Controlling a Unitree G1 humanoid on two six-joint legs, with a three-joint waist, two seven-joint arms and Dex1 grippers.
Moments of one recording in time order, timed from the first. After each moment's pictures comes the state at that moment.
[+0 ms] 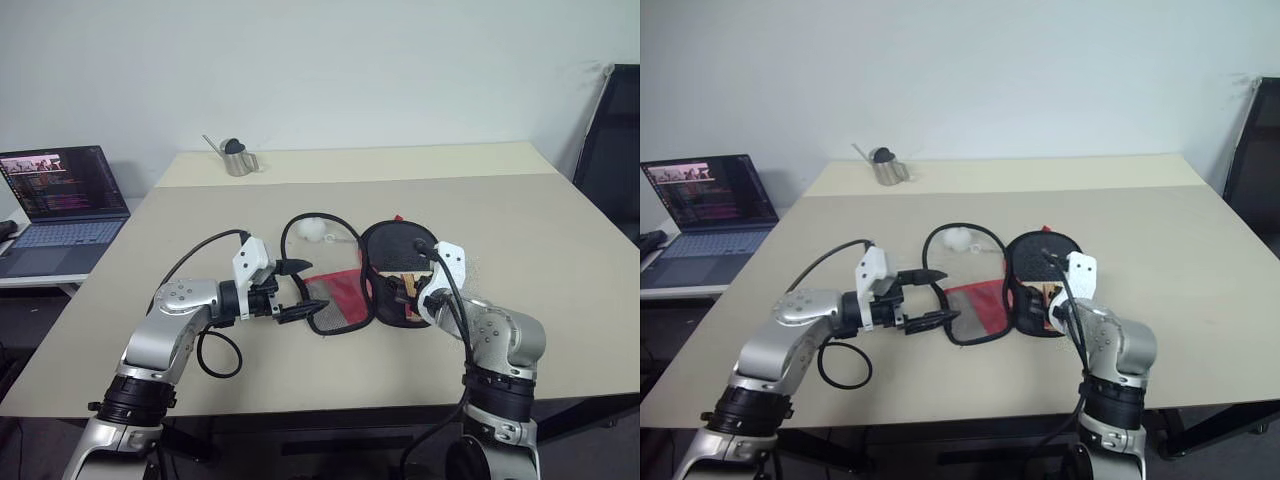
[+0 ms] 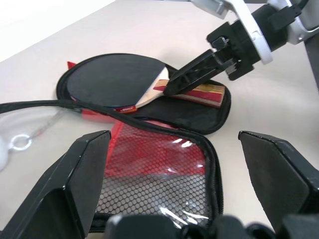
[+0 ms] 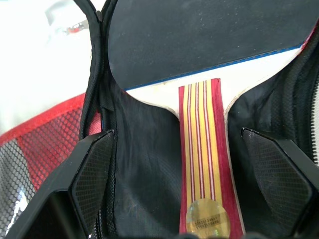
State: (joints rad) left arm -0.46 0.61 -0.04 -0.01 -0.38 0.32 -1.06; right arm -0.61 0.13 -0.36 -0.24 0.32 1.34 -0.12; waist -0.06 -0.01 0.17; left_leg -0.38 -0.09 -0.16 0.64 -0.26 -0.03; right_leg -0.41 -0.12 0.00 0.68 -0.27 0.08
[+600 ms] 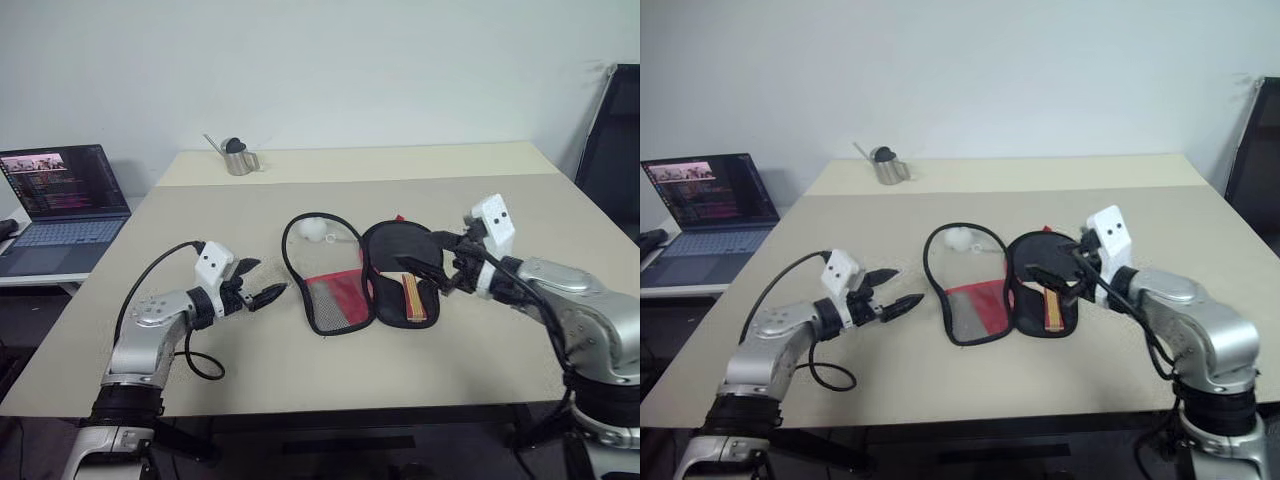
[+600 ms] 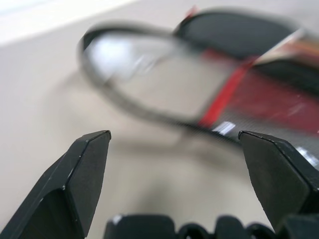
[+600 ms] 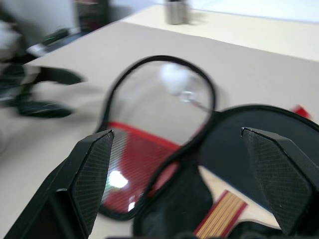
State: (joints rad) left arm -0.45 0.60 0.08 0.30 -0.27 0.24 -0.83; right arm -0.55 -0.56 -0.15 -0.49 0.59 1.09 0.61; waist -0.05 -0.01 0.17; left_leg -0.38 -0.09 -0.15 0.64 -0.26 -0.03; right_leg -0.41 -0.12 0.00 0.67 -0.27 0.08
